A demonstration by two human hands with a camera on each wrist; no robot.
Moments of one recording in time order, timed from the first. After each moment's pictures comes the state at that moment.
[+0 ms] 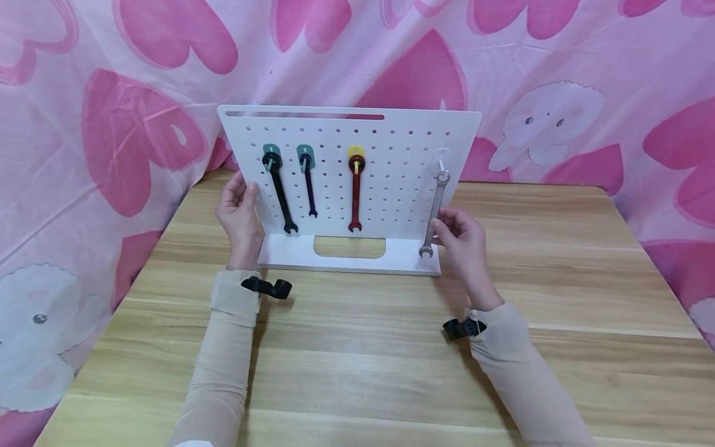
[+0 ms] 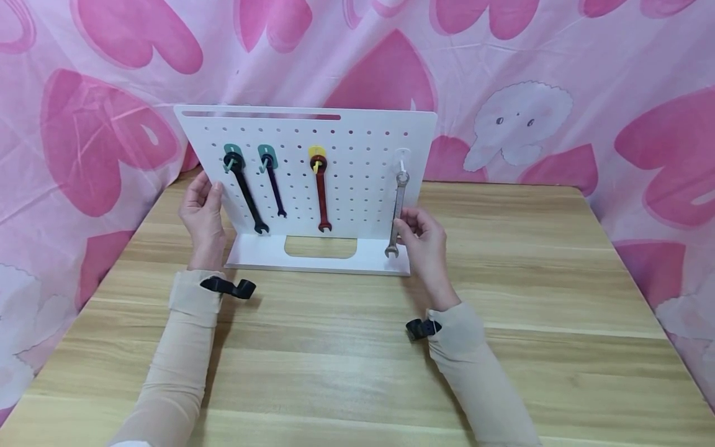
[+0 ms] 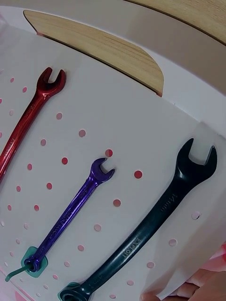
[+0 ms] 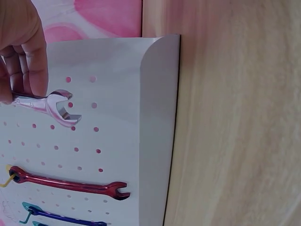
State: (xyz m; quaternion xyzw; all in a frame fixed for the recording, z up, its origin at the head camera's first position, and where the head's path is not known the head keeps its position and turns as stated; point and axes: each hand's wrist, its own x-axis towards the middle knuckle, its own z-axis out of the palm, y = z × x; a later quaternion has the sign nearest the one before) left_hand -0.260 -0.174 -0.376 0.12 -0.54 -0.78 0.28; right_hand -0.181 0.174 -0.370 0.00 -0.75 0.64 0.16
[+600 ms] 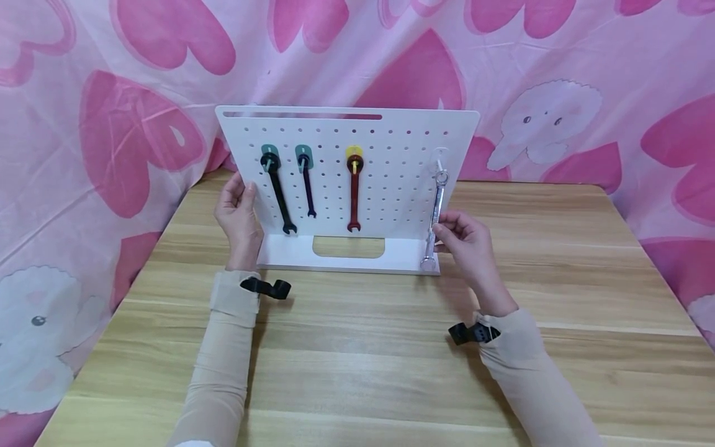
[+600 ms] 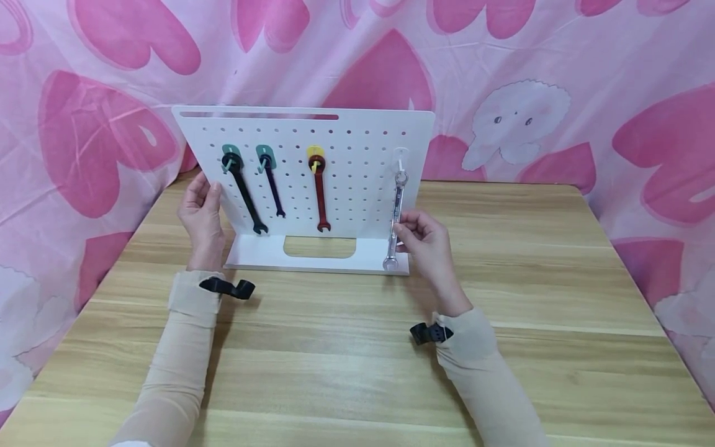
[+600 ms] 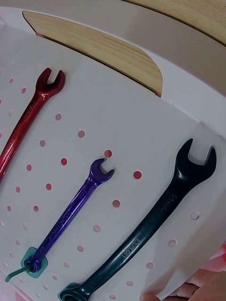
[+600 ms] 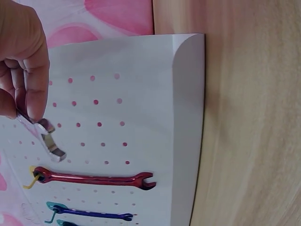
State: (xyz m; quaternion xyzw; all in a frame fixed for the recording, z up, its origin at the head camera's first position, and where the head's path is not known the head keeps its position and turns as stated) left_hand -0.260 -0.174 -0.376 0.12 -0.54 -0.78 0.28; right_hand -0.167 0.185 -0.358 0.03 -0.74 0.67 0.08
